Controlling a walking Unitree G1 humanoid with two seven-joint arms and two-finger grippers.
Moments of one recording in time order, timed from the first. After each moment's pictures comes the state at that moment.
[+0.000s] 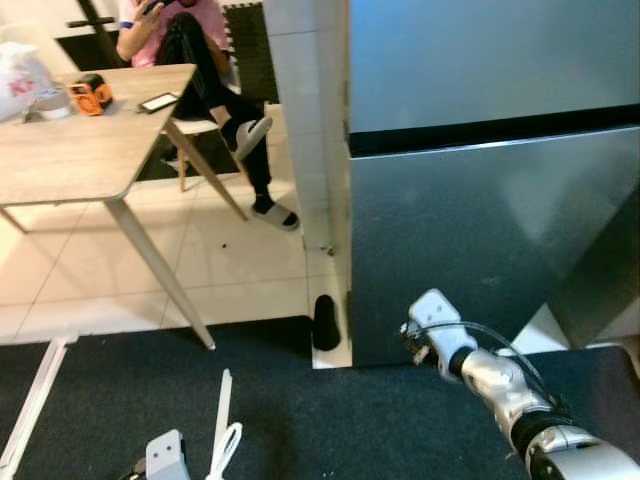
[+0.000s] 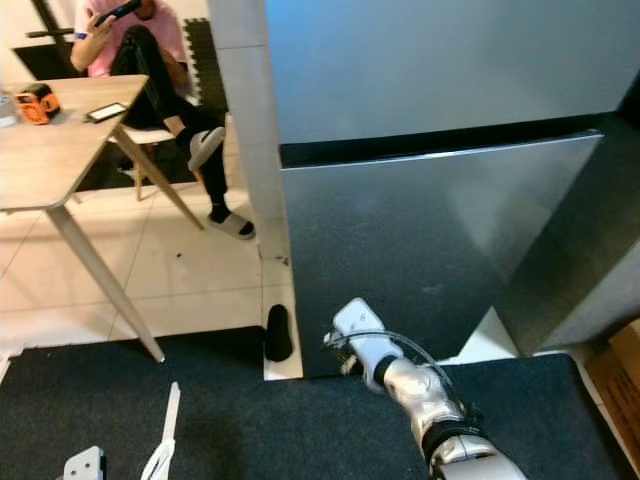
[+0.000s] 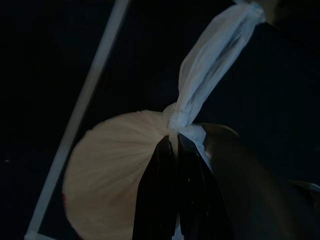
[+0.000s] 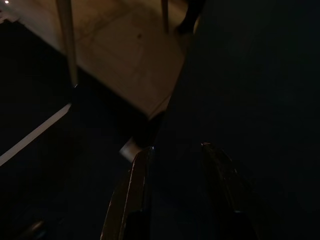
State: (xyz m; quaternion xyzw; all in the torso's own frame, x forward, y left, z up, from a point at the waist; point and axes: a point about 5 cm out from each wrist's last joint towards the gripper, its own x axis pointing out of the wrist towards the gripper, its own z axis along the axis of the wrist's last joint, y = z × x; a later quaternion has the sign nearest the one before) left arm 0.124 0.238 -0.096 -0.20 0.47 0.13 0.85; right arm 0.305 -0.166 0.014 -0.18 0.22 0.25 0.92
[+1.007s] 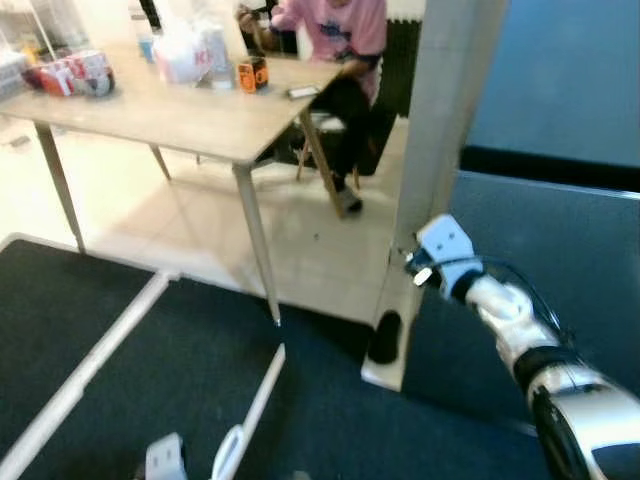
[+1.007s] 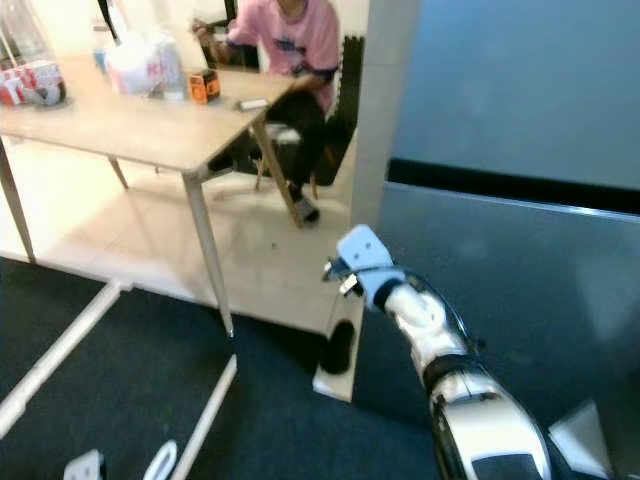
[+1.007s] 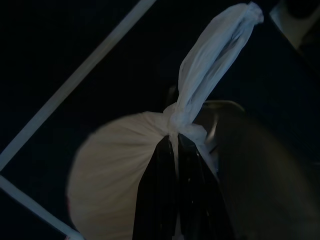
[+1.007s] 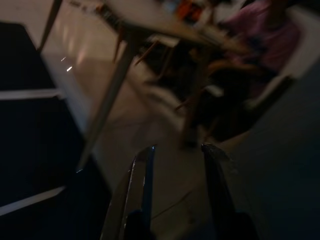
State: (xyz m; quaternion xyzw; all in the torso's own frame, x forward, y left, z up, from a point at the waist) left arm 0.113 0.238 -0.099 -0.20 0.47 0.13 0.85; right arm 0.368 -0.157 0.116 -0.21 0.03 0.26 0.94
